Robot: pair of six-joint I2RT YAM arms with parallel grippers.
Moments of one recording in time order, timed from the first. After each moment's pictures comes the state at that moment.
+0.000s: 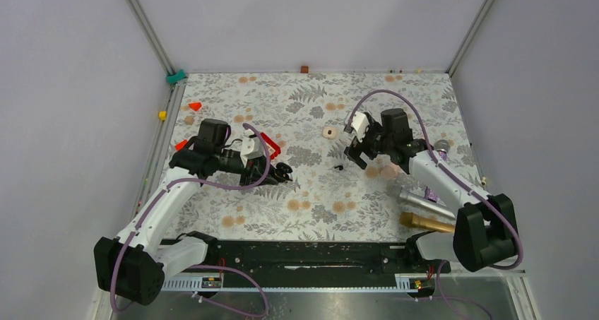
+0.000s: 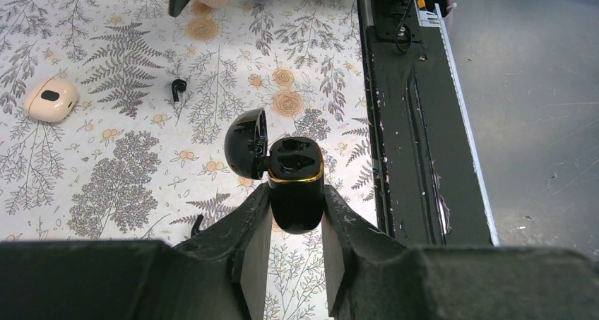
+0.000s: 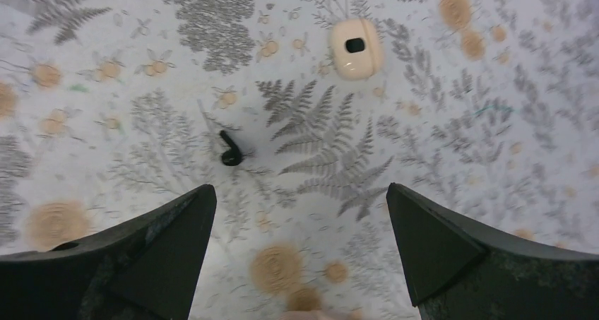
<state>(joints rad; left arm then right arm) -0.30 1.07 0.89 -0.66 1.19 0.71 0.33 1.31 0.85 -0.28 -0.44 -0.60</state>
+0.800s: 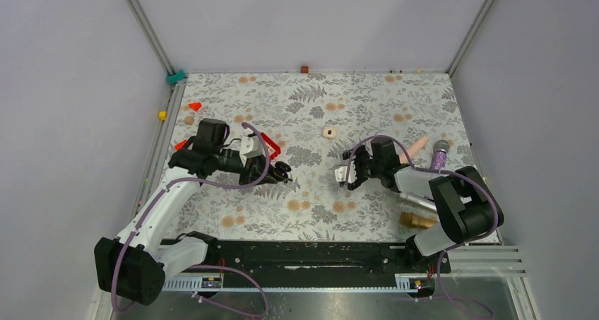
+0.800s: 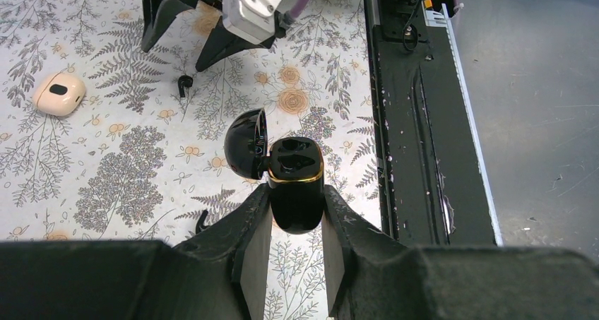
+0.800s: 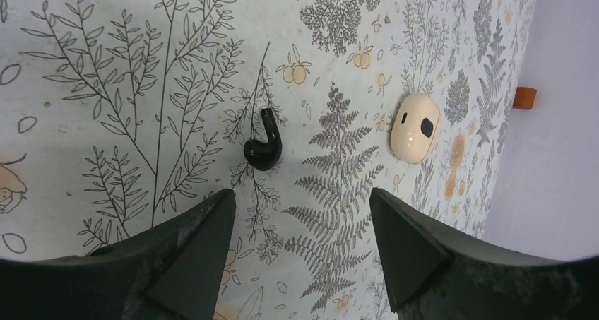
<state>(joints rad) -0.29 1.07 0.89 -0.66 1.19 0.71 0.36 1.52 0.53 0.22 -0.53 -1.47</state>
